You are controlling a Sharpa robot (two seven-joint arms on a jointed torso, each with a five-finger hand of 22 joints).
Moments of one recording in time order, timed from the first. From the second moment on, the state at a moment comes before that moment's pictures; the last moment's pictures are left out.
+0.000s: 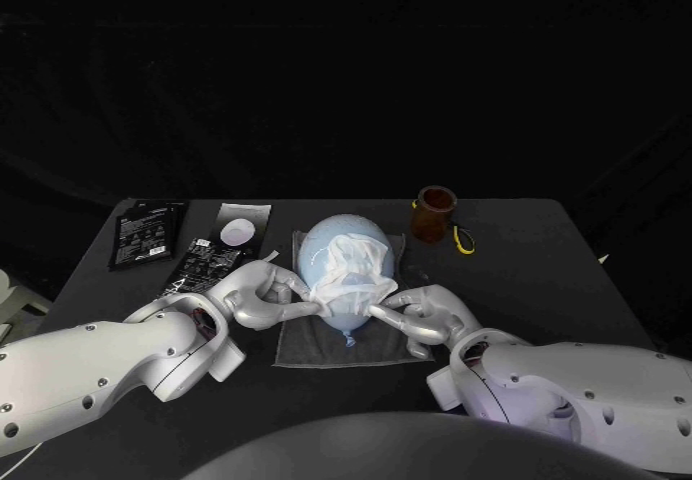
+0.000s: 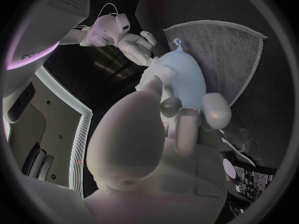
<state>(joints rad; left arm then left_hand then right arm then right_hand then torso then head) 1.02 -1.00 -0.16 1.77 -0.78 -0.38 0.08 1.53 -0.14 0.16 0.28 0.05 0.94 0.10 0.50 0.37 1.22 0.02 1.21 0.97 1.47 -0.03 1.48 1.31 0.12 1.27 0.06 1.31 1.08 0.89 -0.91 -0.19 1.91 -0.46 -0.88 0.05 1.35 -0.09 0.10 0.27 0.05 1.02 0.10 0.36 0.35 1.46 0.03 1.57 1.31 1.46 -0.03 1.57 1.31 0.09 1.36 0.07 1.03 1.31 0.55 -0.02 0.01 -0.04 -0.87</state>
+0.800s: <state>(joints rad) 1.02 -1.00 -0.16 1.77 -0.74 -0.40 0.09 1.55 -0.15 0.51 0.22 0.04 0.98 0.09 0.53 0.35 1.26 0.05 1.25 1.06 1.47 -0.04 1.50 1.31 0.11 1.29 0.05 1.34 1.13 0.89 -0.91 -0.19 1.89 -0.44 -0.91 0.06 1.34 -0.08 0.59 0.01 0.05 1.03 0.07 0.47 0.40 1.47 0.00 1.57 1.31 1.47 -0.06 1.57 1.31 0.08 1.38 0.06 1.07 1.31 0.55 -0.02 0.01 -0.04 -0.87</state>
